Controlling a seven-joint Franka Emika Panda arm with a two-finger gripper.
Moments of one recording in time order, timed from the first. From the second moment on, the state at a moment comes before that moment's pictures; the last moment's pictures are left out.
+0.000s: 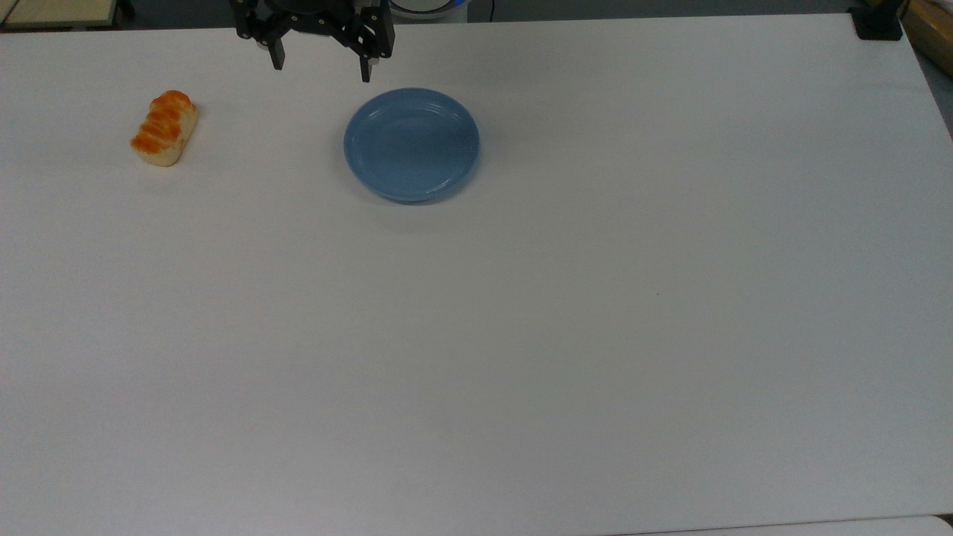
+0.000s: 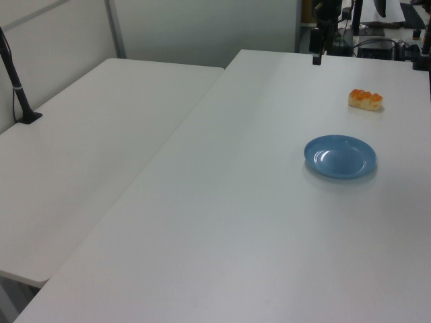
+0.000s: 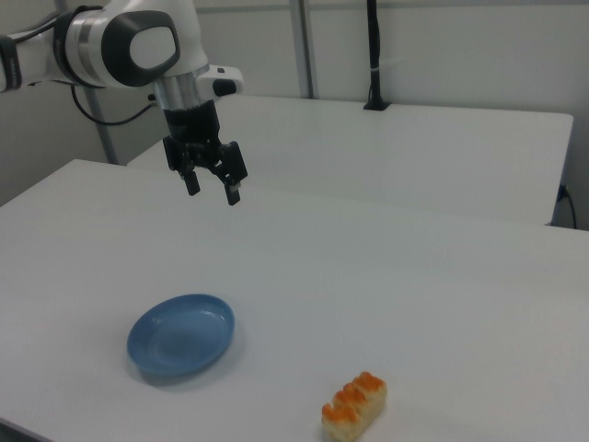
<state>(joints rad) 0.06 0.02 -0.13 -1.69 -0.07 1.72 0.03</state>
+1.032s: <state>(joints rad) 0.05 0.05 -0.43 -1.82 -0.07 1.86 -0.10</state>
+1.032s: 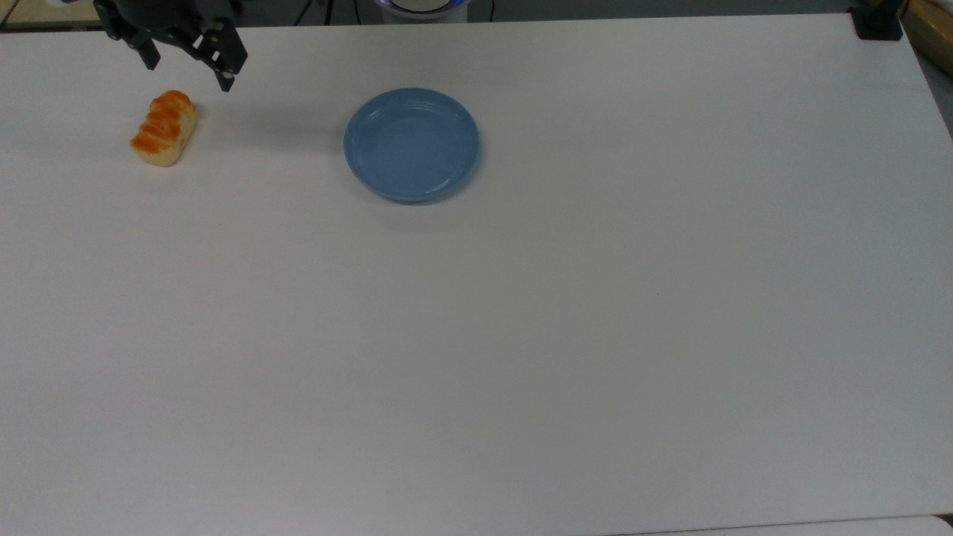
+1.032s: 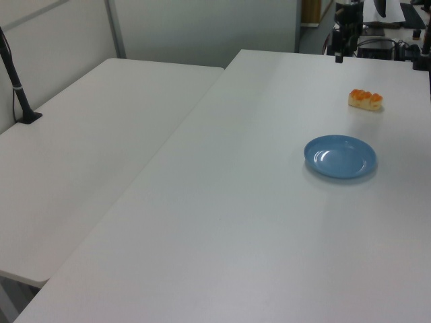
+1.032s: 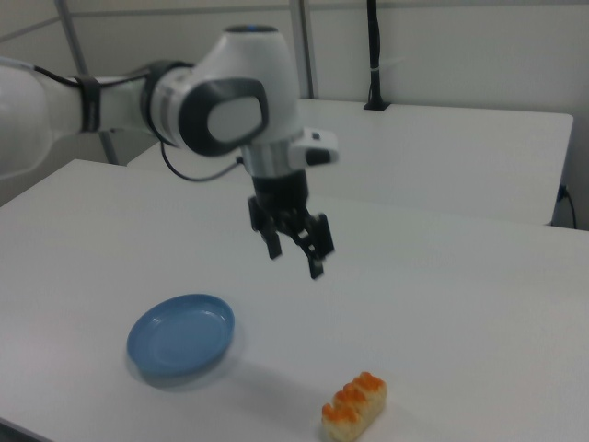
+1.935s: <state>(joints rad) -0.04 0.23 -0.53 -2.02 -0.13 2.20 -0.20</state>
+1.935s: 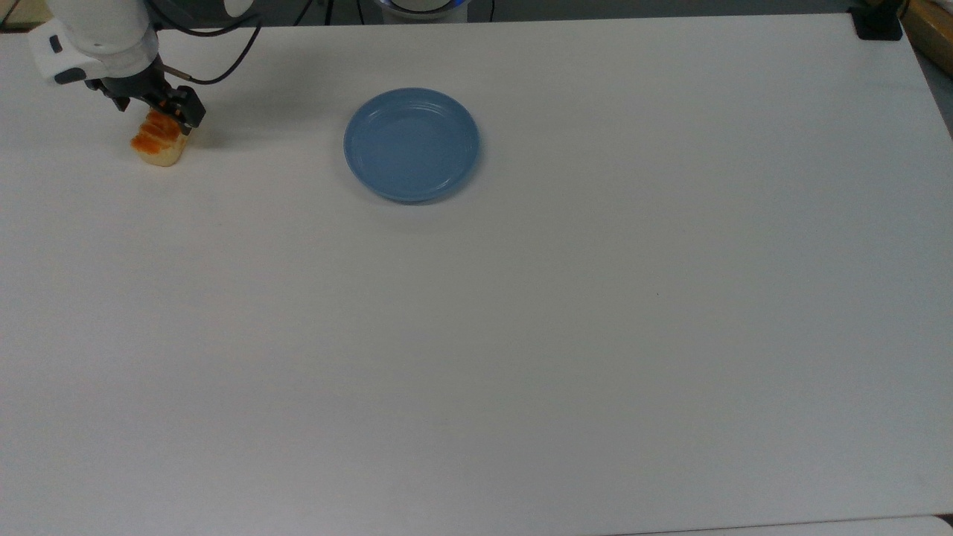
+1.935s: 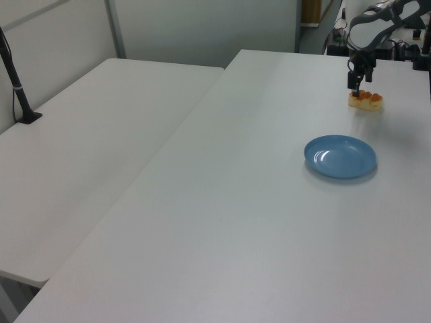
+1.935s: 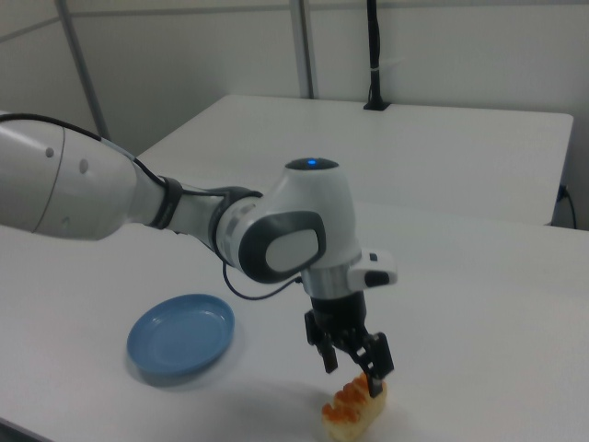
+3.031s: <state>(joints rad) 0.04 0.17 -0.45 -1.98 -0.14 2.08 -0.14</state>
